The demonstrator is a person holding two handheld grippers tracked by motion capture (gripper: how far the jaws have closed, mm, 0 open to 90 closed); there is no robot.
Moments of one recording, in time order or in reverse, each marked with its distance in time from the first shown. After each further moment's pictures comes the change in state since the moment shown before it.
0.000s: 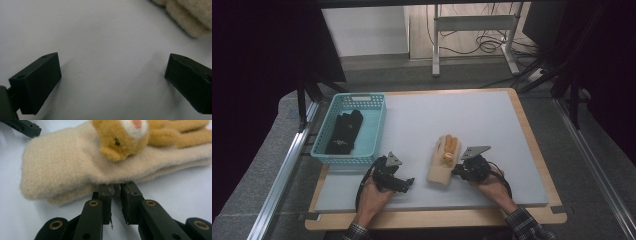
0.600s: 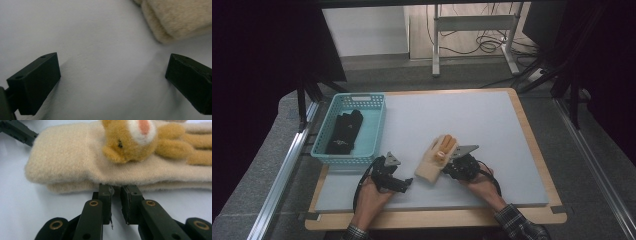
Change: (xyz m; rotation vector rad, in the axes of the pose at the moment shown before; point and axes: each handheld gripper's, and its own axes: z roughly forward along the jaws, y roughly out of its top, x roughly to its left) left arm 0.001 -0.001 0.000 0.002 0.000 -0.006; right arm 0.013 0.018 0.022 -0.011 0.005 -0.030
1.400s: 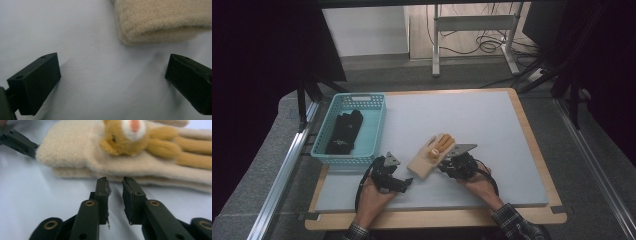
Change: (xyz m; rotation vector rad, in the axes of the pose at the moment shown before) left arm 0.001 -0.001 0.000 -0.008 -0.003 -0.002; right arm 0.003 0.007 0.000 -0.020 -0.022 0.009
